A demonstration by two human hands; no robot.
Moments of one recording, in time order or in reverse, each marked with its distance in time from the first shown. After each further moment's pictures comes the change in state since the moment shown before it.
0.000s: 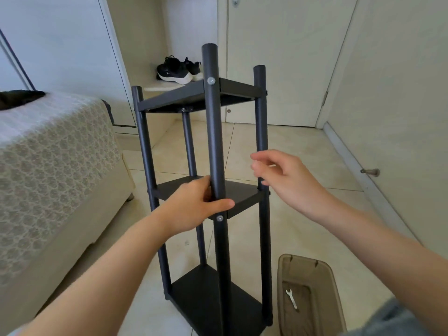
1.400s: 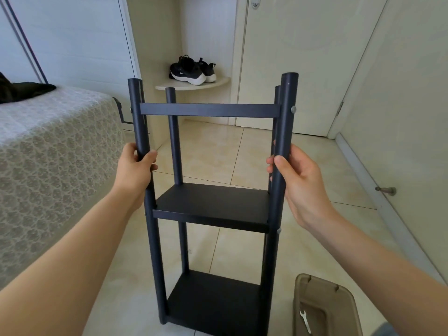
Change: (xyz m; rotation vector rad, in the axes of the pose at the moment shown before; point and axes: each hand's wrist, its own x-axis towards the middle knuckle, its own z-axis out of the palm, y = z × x) left_hand 0.063 -0.099 -0.085 -0.648 0.814 -0.176; right_hand 0.058 0.021 0.030 0.498 0.245 -0.040
